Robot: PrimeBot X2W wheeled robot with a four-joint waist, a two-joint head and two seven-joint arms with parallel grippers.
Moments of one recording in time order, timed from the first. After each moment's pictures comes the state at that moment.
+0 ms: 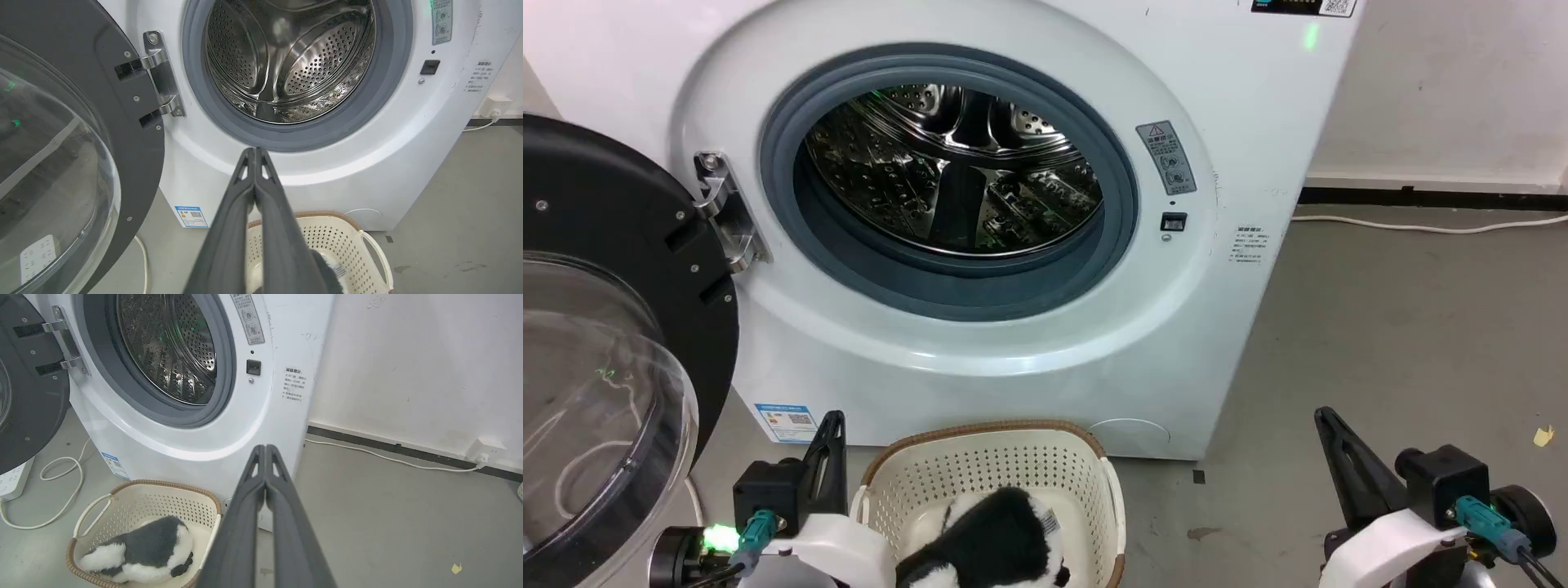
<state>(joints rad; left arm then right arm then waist) 0.02 0.05 0.00 0.00 0.00 0.01 0.00 0.01 -0.05 0.00 0.00 0.01 0.13 0.00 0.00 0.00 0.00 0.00</state>
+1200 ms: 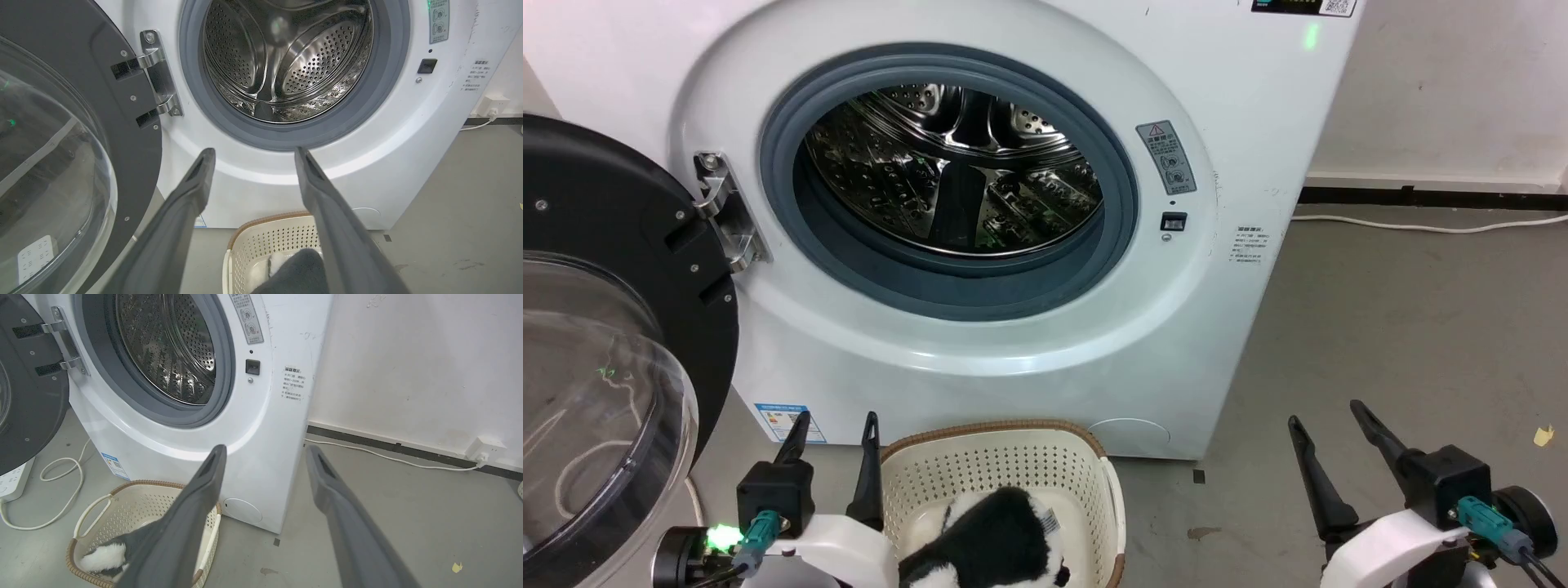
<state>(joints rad) 0.02 0.05 -0.01 0.01 0.00 0.01 0.00 0.01 -0.05 0.00 0.01 0.01 0.13 0.00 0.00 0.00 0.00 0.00</state>
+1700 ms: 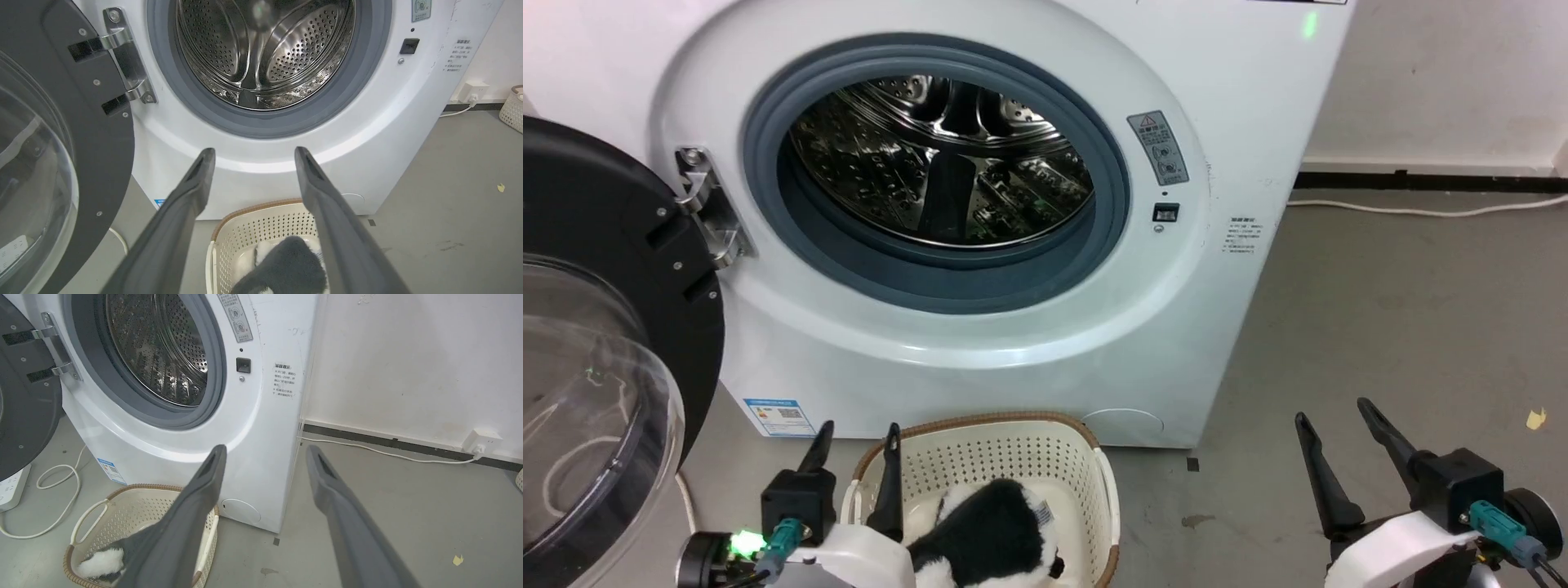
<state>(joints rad) 0.02 0.05 -0.05 0.04 -0.01 0.01 -0.03 0.01 -0.05 -0.01 0.01 0.02 0.13 -0.03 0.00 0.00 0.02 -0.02</state>
